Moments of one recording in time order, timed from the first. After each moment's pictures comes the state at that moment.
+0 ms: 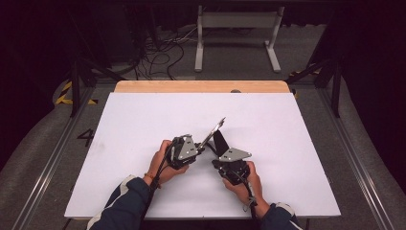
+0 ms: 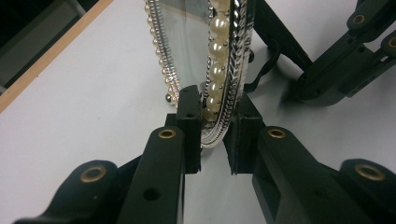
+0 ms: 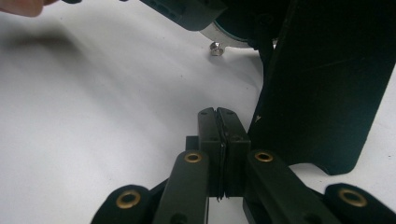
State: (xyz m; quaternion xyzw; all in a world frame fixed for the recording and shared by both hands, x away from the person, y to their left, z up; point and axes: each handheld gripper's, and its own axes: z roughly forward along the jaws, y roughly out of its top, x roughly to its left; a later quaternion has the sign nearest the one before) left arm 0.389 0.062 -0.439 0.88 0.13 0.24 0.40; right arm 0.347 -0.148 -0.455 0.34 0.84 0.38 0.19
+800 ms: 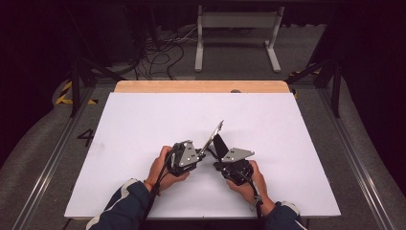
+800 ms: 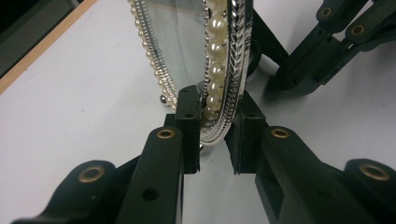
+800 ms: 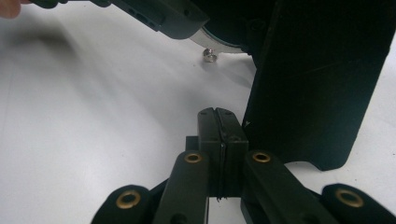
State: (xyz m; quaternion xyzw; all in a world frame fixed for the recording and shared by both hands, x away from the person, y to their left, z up) left arm 0.370 0.060 -0.437 0.88 0.13 0.22 0.40; right arm 0.347 -0.158 -0.450 0.31 0.86 0.38 0.16
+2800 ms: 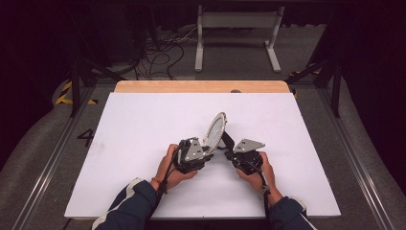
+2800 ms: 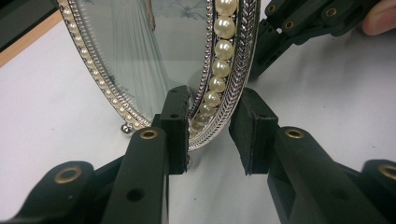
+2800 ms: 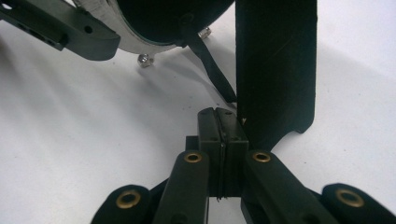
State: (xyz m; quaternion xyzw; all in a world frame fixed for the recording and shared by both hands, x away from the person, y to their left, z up) left arm 0.380 0.042 -0.440 0.87 0.15 0.19 0.43; right arm 0.375 -0.191 -0.453 0.33 0.84 0.38 0.20
